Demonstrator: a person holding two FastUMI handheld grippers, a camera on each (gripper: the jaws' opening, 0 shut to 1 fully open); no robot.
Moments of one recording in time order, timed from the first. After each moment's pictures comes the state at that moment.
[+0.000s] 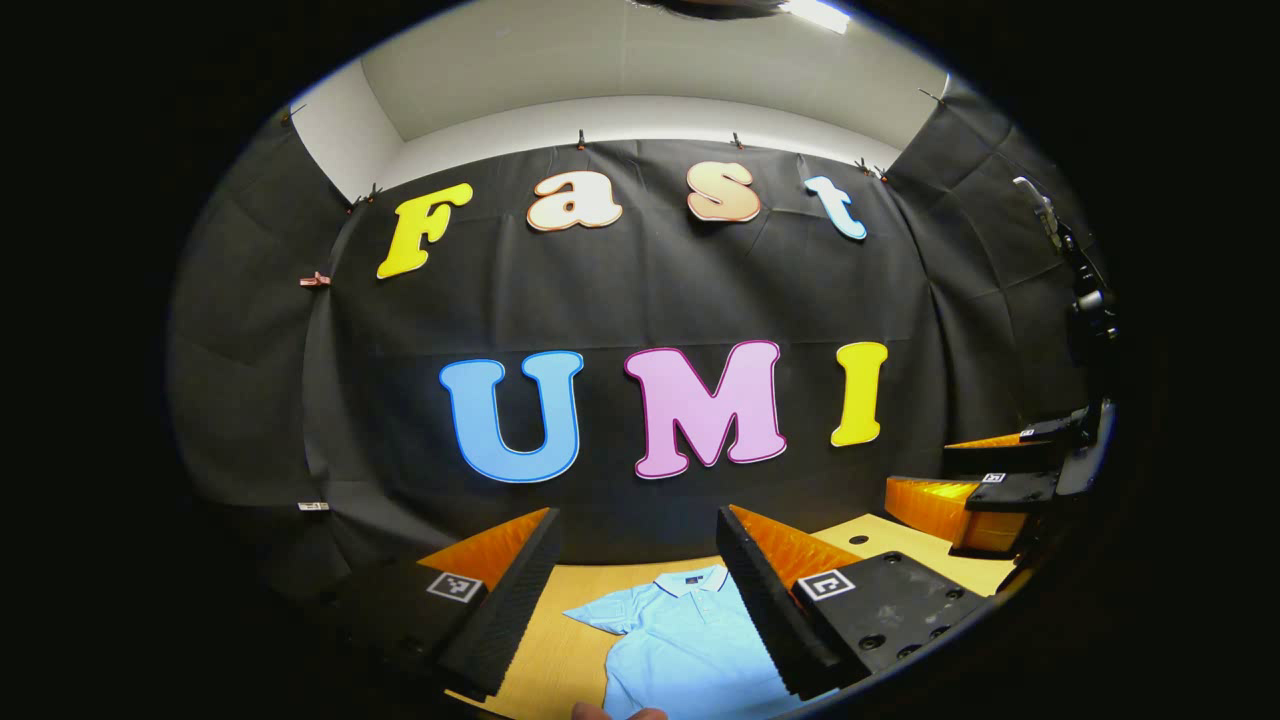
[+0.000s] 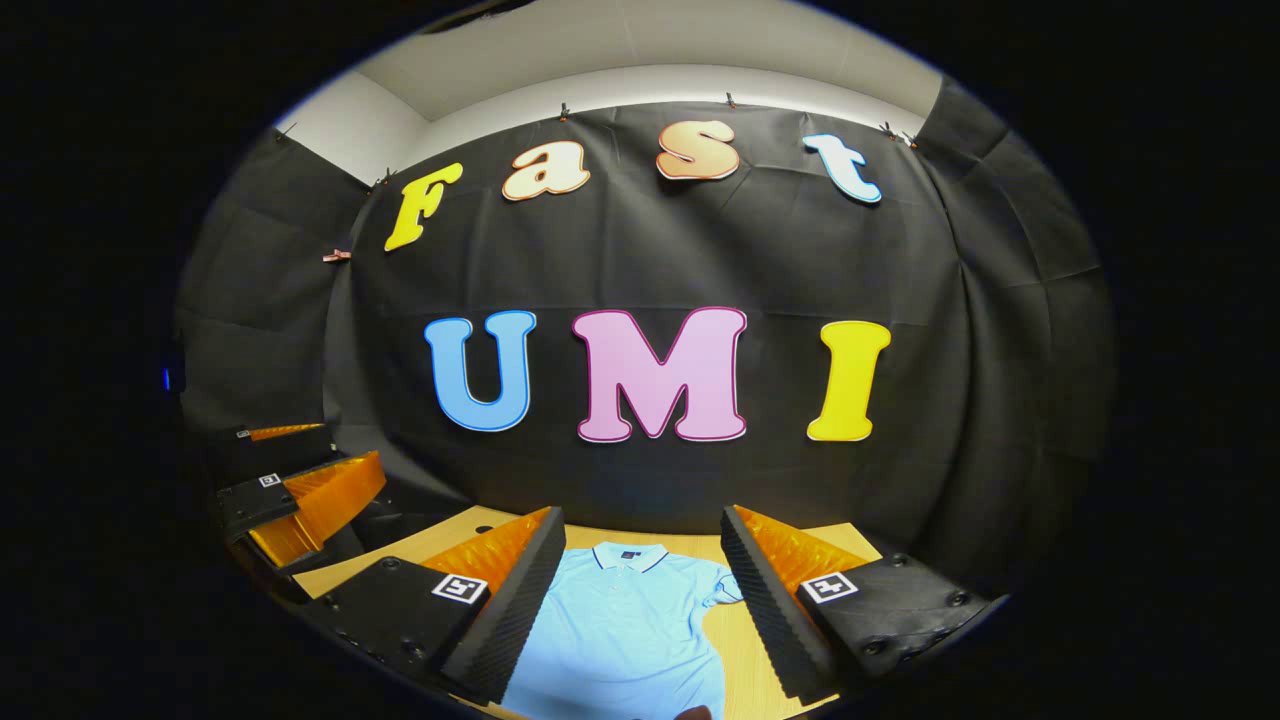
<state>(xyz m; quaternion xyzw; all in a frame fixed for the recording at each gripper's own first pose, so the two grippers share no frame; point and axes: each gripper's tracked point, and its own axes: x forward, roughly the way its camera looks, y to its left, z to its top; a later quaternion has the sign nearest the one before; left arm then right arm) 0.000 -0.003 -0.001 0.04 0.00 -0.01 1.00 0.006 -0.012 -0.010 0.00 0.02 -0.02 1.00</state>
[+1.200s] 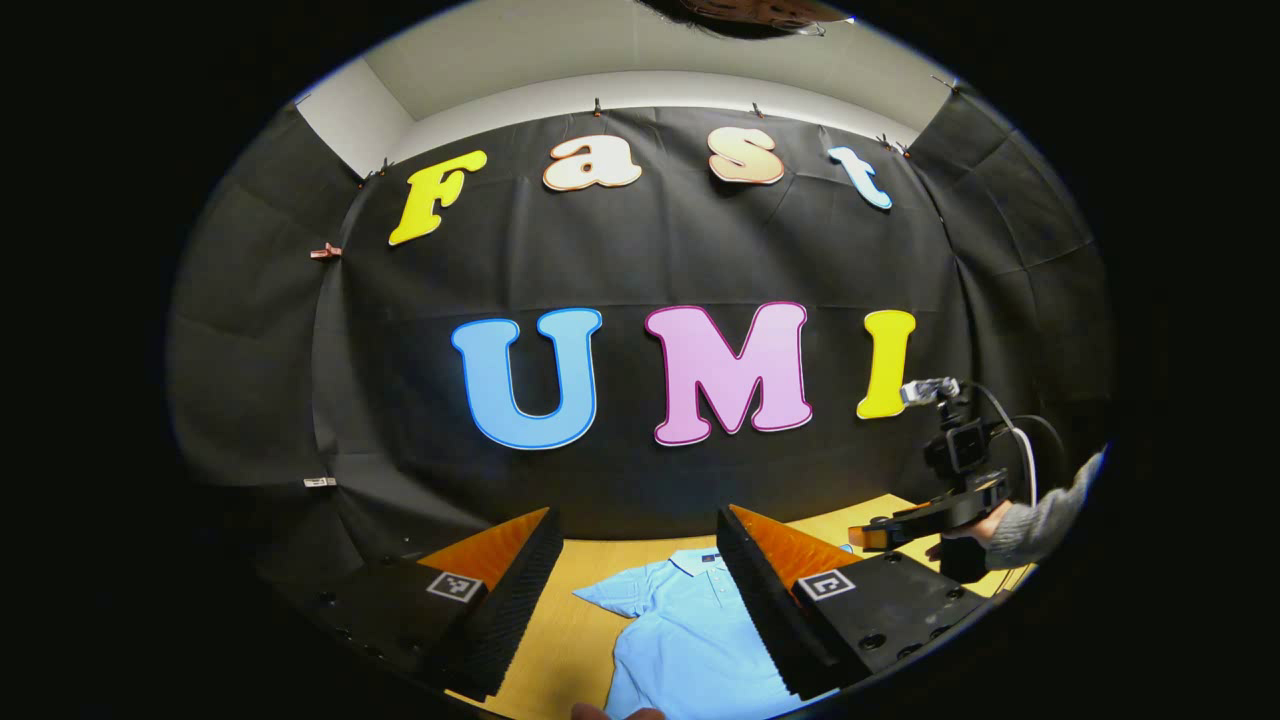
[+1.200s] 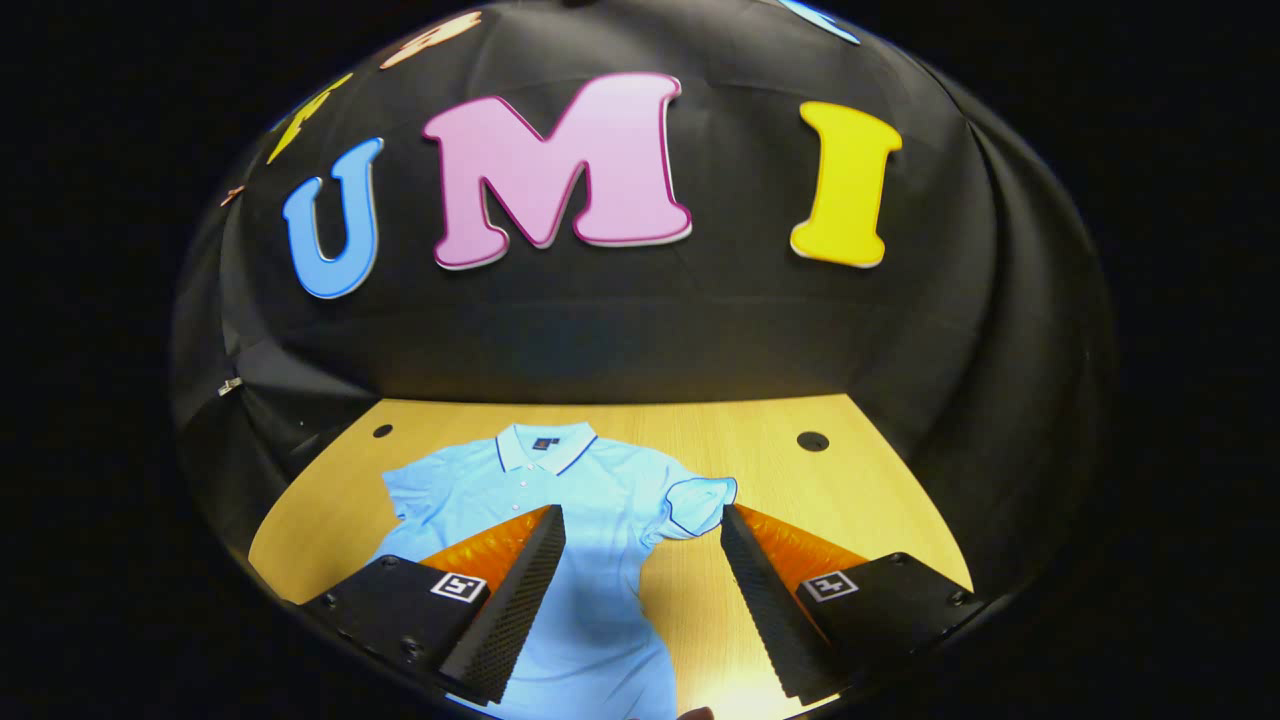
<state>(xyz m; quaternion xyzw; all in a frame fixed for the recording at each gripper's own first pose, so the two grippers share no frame) 0.022 0.012 -0.044 0.03 0.04 0.02 1.00 0.180 -0.128 -0.240 0.04 0.27 -0.08 0.96</state>
